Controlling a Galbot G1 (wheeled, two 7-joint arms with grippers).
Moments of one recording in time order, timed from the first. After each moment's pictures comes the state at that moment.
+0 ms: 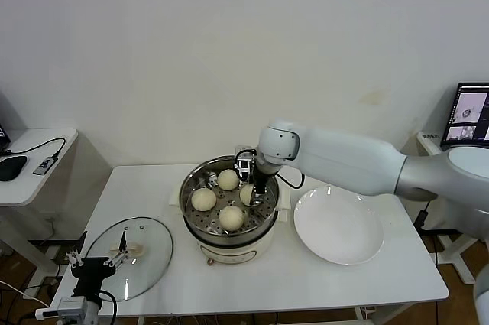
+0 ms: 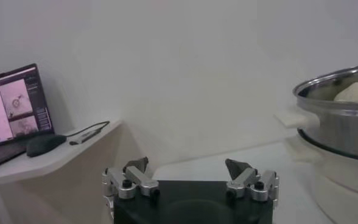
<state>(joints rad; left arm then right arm) 1.69 -1.23 -0.72 -2.05 -0.14 0.05 -0.16 0.40 1.16 -1.19 1.30 0.43 -0.72 -0.83</state>
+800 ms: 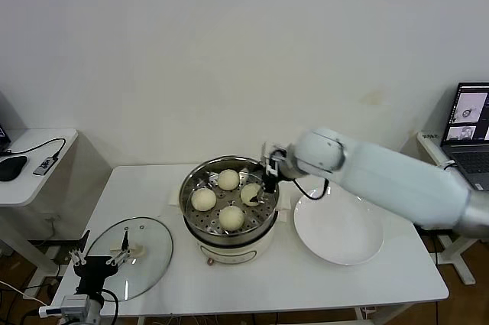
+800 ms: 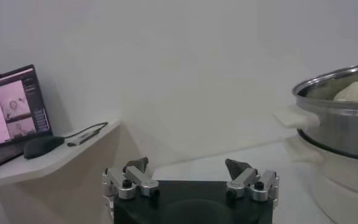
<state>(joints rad) 1.67 -1.23 -0.71 -2.03 -0.13 0.05 -0.16 0.14 0.84 -0.85 1.65 0.50 -0.62 -0.56</state>
